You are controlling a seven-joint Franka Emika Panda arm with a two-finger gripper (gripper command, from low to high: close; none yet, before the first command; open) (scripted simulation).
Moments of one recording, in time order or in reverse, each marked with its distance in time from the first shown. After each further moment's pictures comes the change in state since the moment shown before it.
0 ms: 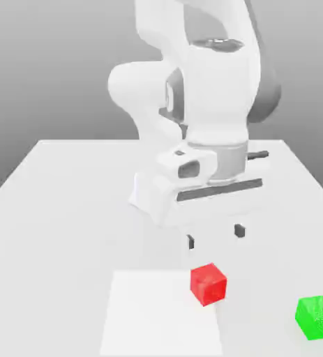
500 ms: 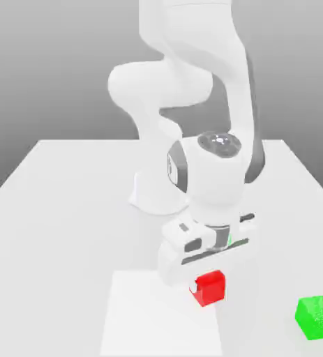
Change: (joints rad) arm 0.021 0.281 -0.026 0.008 -0.055 0.230 0.029
